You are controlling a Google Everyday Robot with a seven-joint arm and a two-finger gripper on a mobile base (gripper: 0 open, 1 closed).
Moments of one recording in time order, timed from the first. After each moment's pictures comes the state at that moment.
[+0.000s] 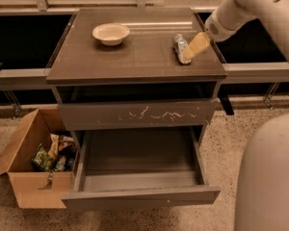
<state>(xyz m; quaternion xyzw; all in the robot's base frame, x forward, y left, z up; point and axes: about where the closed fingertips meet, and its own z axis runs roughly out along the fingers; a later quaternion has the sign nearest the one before) 0.761 -0.219 0.886 -0.33 0.90 0.00 0.30</state>
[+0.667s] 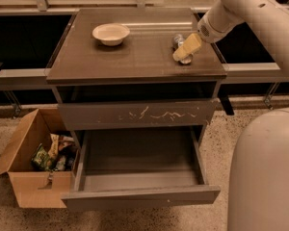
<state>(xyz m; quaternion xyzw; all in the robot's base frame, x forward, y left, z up) 0.782 -0.197 0.873 -0.30 0.90 0.01 0.31</state>
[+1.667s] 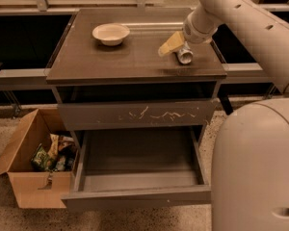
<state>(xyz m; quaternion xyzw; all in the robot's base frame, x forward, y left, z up) 0.795 -0.163 0.860 -0.20 0.93 0.03 0.30</state>
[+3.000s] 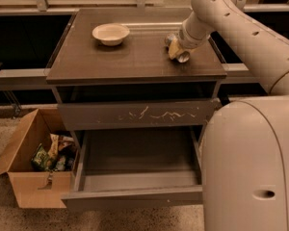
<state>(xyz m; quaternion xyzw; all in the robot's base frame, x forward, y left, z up) 0.812 -0.152 0.830 -0.16 0.94 0.05 0.29</state>
